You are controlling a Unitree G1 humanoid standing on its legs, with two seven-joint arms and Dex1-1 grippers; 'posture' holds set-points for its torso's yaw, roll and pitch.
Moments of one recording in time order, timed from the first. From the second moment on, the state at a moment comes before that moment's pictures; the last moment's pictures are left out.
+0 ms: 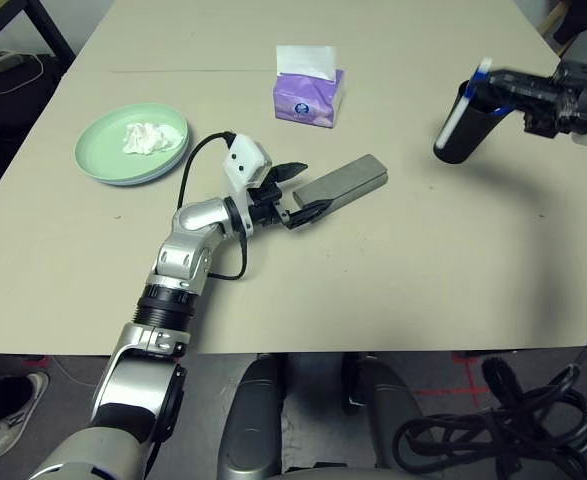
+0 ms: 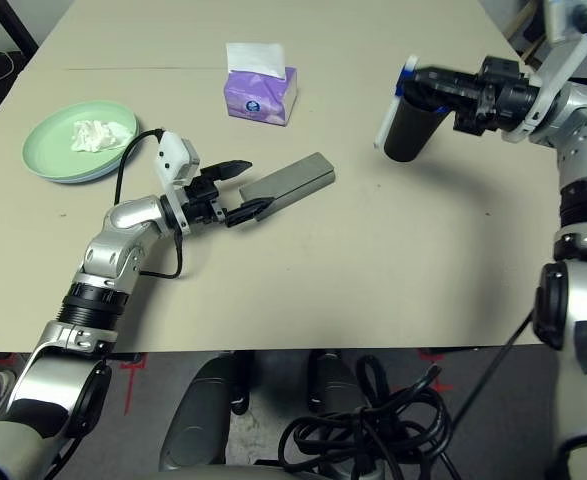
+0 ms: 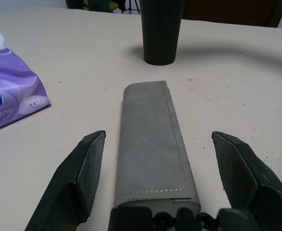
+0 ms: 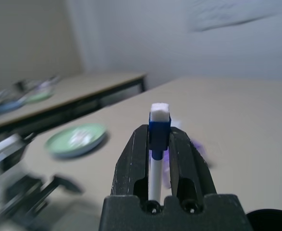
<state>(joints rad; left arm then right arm) -0.67 0.34 -0.09 0.36 -0.22 0.06 -0.93 -0.99 -0.66 -0.35 0.68 0.60 0.29 1.08</state>
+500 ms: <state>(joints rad) -0.70 0.33 -0.10 0.41 -0.21 0.04 -0.95 -0.94 -0.50 -0.34 0.55 0.35 0.05 0.47</state>
